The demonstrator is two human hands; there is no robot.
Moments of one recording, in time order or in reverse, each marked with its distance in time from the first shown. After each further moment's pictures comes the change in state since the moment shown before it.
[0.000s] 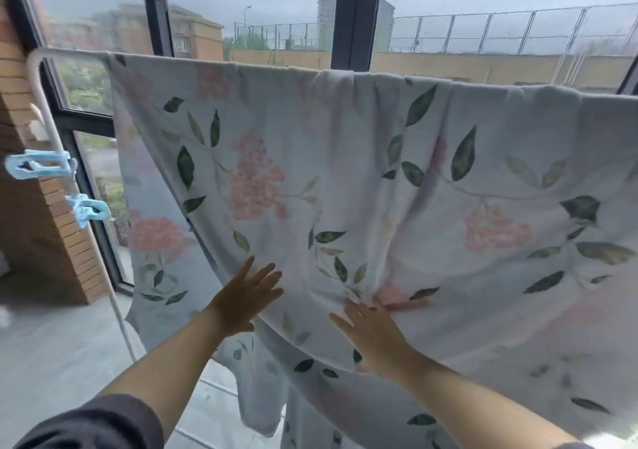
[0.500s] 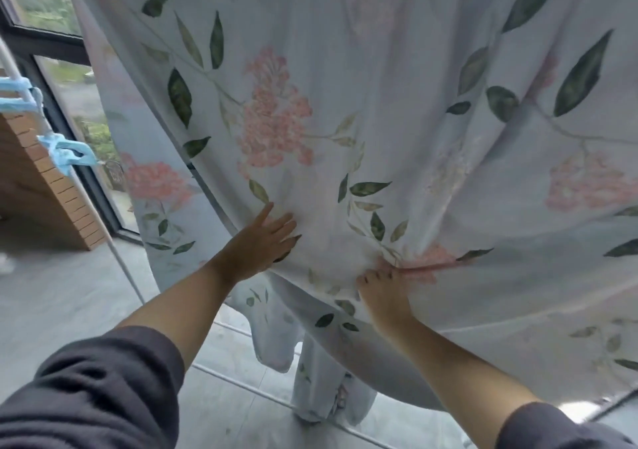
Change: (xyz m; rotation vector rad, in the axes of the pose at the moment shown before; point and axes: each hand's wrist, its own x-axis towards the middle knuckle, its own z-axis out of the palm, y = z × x) left_hand 0.039 -0.032 0.074 0.042 0.227 0.099; right_hand 0.062 -0.044 0.047 0.109 0.090 0.326
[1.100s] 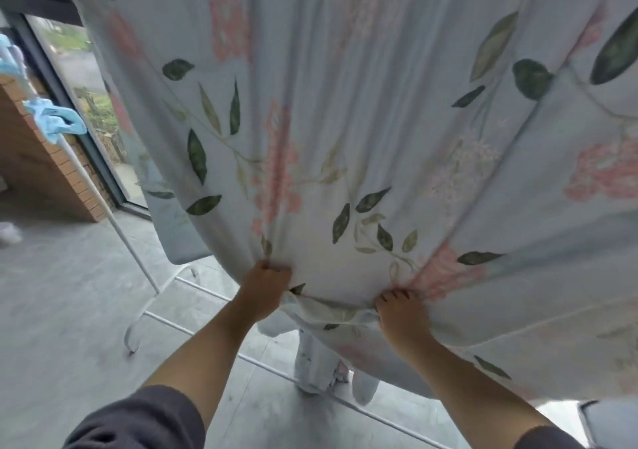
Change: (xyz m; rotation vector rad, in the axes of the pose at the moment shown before) left_hand -0.023 0.116 0.063 -0.534 -0.011 -0.272; right_hand -0.047 0.013 0.076 0.046 -0.141 0.001
